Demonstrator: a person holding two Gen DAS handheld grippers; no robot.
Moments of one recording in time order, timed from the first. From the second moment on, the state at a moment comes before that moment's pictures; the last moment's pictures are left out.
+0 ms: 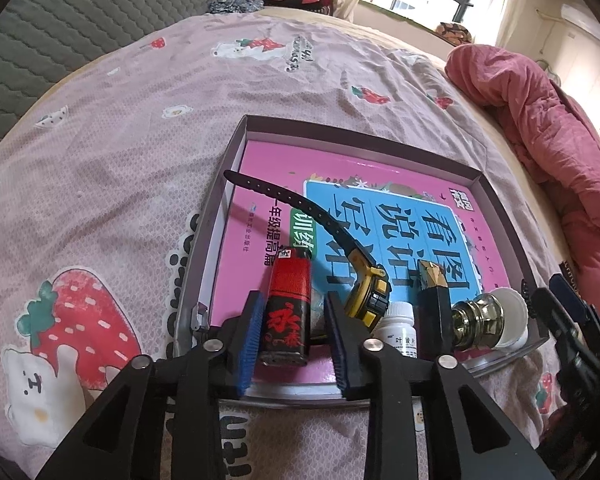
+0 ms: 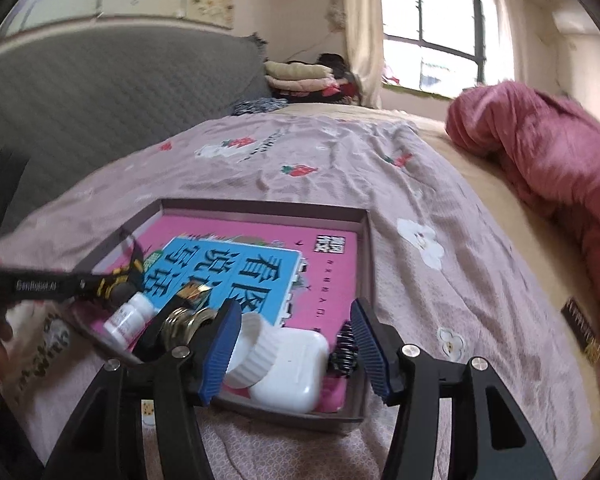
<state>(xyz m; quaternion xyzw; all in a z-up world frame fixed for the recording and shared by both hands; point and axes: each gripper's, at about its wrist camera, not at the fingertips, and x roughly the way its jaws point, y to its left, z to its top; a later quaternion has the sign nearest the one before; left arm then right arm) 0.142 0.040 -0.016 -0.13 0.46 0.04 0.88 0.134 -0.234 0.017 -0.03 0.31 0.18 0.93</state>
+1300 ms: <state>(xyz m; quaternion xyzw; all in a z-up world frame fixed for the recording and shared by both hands) 0.082 0.023 0.014 -0.11 0.44 0.00 0.89 0.067 -0.232 0.032 0.01 0.32 0.15 0.94</state>
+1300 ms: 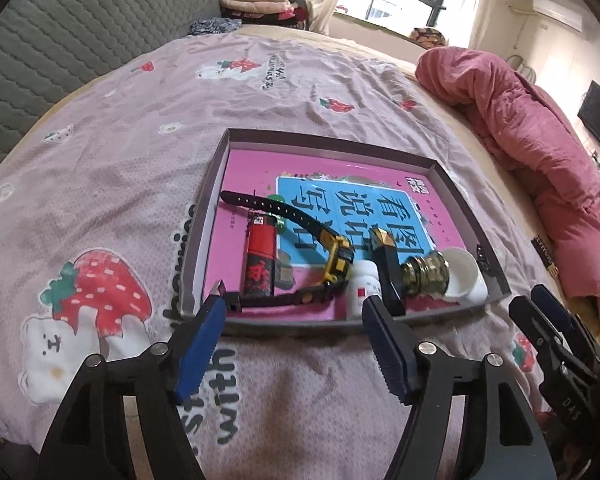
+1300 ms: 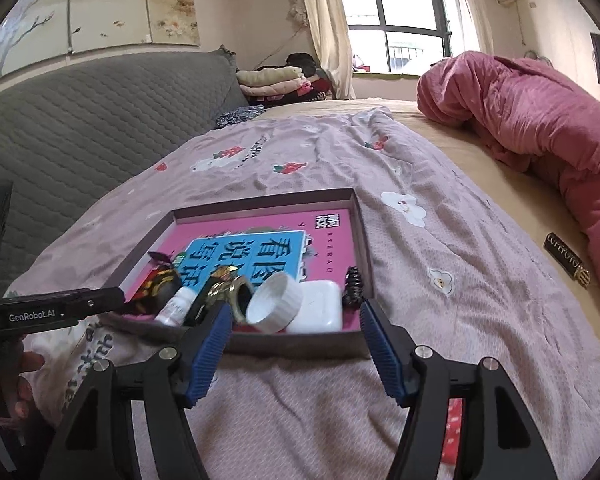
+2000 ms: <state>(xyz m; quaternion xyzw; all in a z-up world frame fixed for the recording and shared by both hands) 0.016 0.002 0.029 -0.06 0.42 0.02 0.90 0.014 -0.223 0.048 -0.01 0.33 0.14 0.94</state>
